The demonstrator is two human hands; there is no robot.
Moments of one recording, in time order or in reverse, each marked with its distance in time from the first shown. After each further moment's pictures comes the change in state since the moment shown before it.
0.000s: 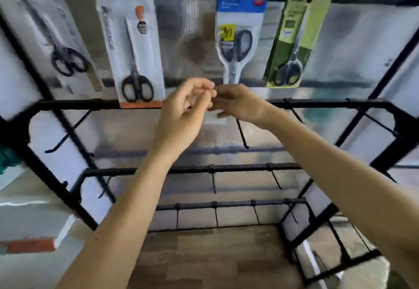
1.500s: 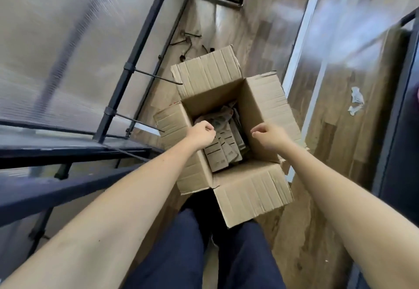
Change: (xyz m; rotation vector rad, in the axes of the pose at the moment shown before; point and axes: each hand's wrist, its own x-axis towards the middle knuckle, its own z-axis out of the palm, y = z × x) left_hand -0.324 -0.208 0.791 0.644 -1.711 -0.537; right_hand -0.608 0.608 -0.180 0.387 0.765 1.559
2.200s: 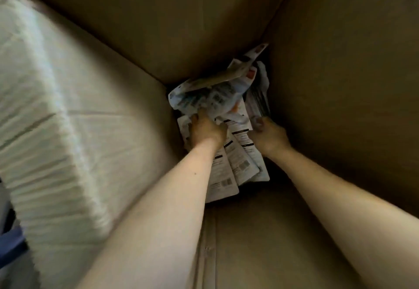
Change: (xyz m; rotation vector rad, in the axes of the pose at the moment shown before) left_hand 0.347 -0.141 0.210 -0.141 0.153 -0.186; right_hand 0.334 0.150 0.213 0.018 -0.008 0.111
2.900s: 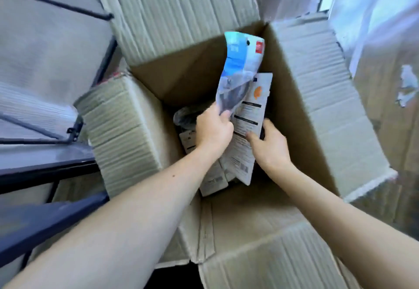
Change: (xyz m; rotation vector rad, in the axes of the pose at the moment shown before) left_hand -0.149 0.086 -0.083 -0.133 0.172 0.379; right_hand -0.148 -0.040 -0.079 0.364 0.268 -0.224
